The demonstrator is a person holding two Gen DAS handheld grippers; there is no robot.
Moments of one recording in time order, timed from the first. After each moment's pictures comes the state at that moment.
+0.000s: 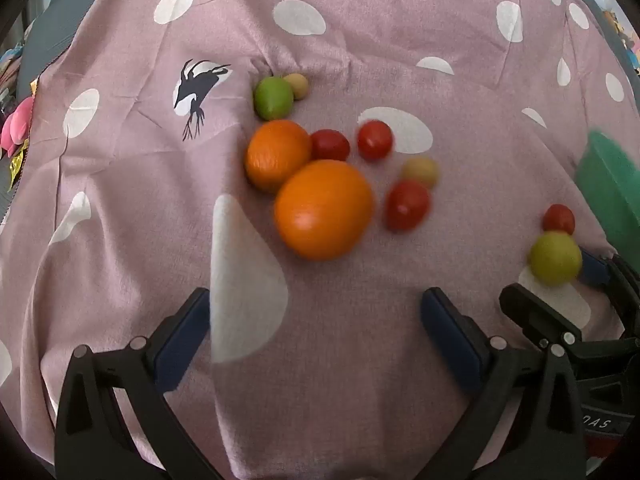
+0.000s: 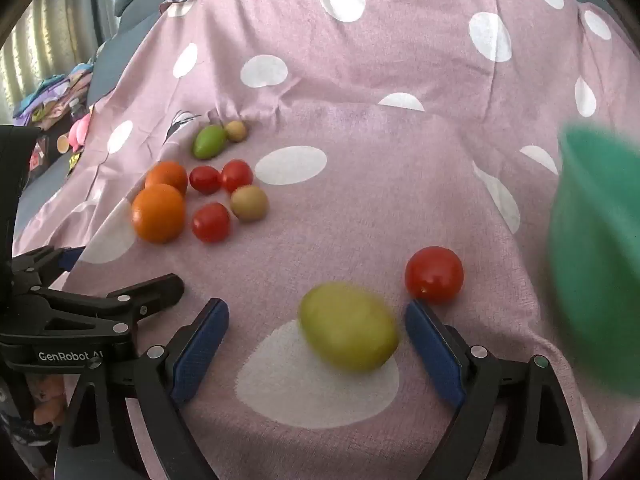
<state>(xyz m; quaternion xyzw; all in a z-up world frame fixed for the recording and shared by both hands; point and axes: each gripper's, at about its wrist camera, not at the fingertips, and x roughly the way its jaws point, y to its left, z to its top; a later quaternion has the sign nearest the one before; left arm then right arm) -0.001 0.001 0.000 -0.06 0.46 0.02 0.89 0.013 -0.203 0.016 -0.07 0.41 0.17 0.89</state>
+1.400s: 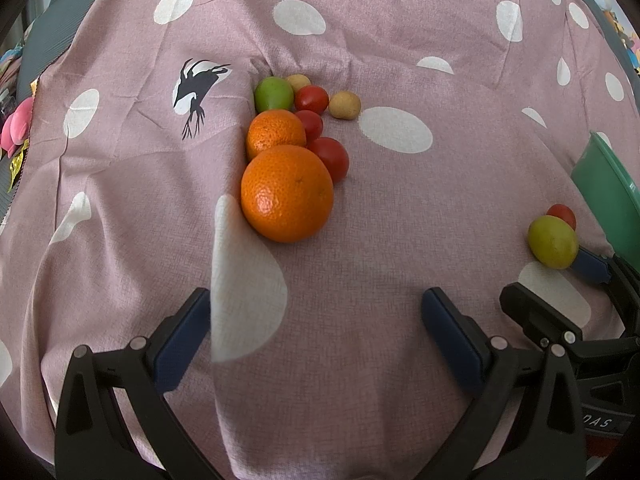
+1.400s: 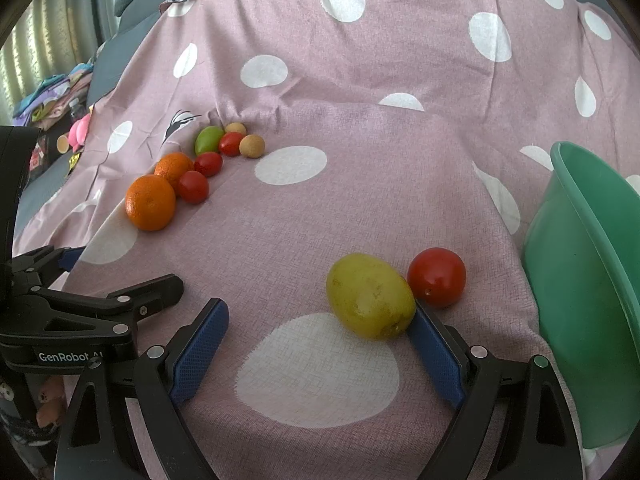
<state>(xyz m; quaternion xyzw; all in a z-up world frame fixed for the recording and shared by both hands) 0.000 0.001 0.000 -0.06 0.46 0.03 0.88 0.012 -0.203 0.016 -0.07 0.41 0.17 0.89</state>
